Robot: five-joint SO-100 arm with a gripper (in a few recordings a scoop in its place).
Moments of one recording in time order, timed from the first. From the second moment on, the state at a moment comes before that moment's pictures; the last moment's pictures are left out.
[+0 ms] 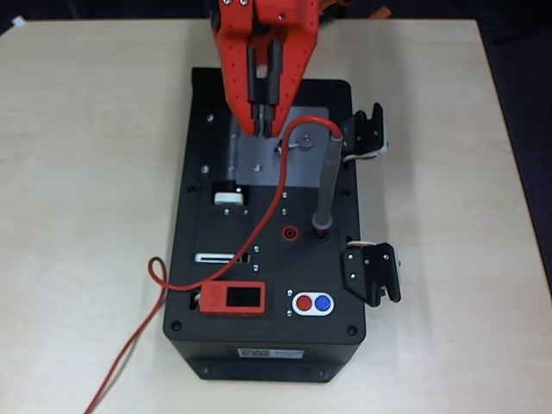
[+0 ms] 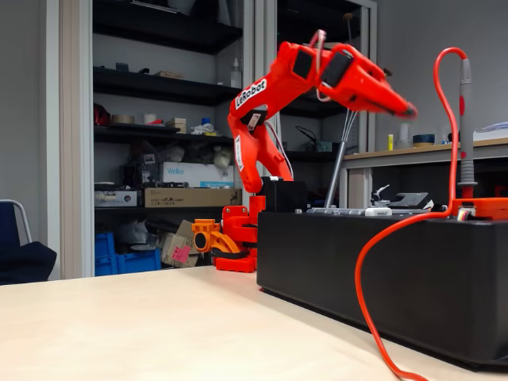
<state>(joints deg) -0.8 131.7 114.3 46.3 73.7</state>
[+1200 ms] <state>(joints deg) 1.3 189.3 163.0 29.5 112.1</state>
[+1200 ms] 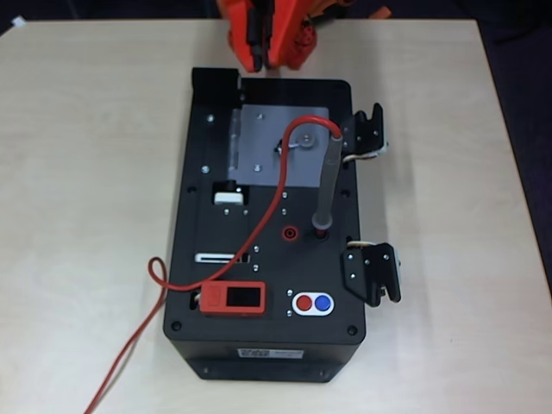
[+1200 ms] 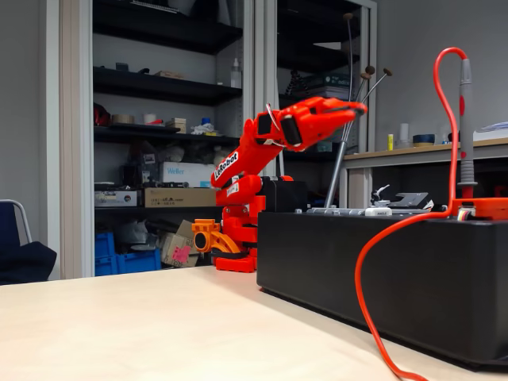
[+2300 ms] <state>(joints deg) 1.0 190.4 171.9 -51.3 148.6</state>
